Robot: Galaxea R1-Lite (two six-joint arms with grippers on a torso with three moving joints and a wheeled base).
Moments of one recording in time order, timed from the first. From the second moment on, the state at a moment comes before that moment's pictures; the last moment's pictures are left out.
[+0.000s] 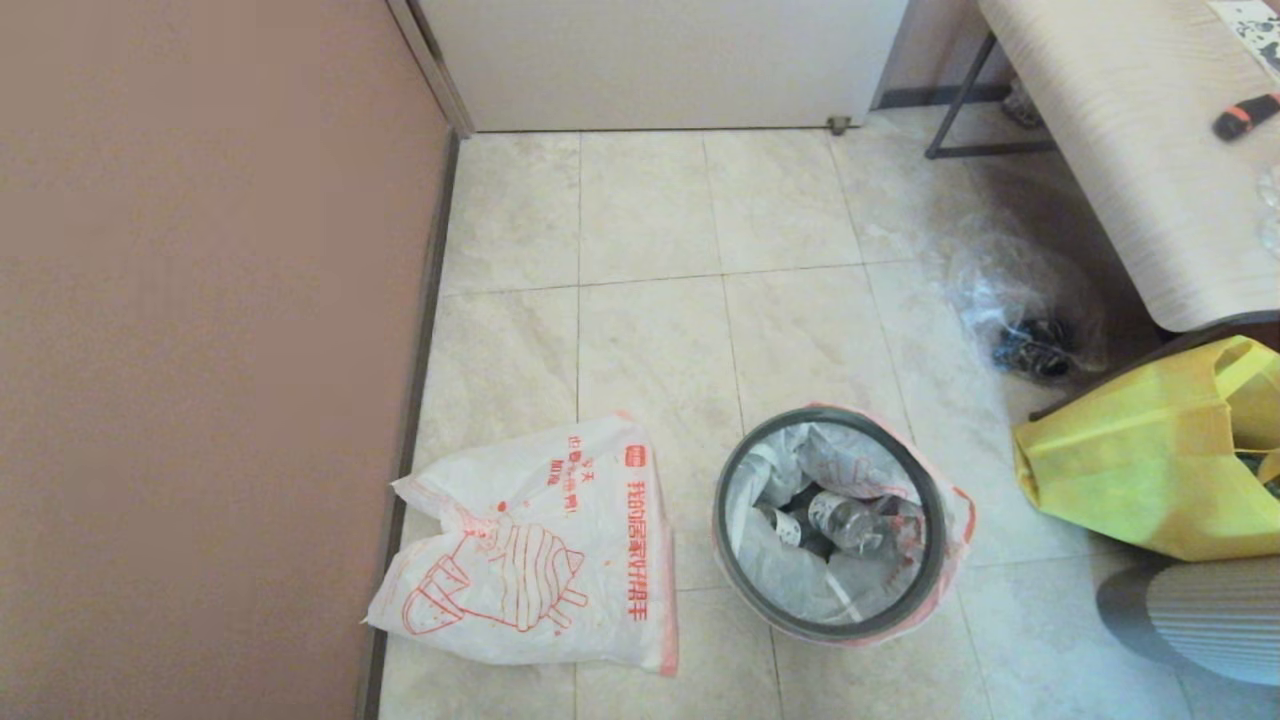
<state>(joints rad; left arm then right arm) 0.00 0.00 0.00 0.00 0.00 -0.01 0.00 0.48 -0.51 0.02 0.00 -0.16</state>
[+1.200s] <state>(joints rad) 0.00 0.00 0.00 0.00 0.00 -0.01 0.23 1.90 -0.82 -0.29 -0.04 0.49</state>
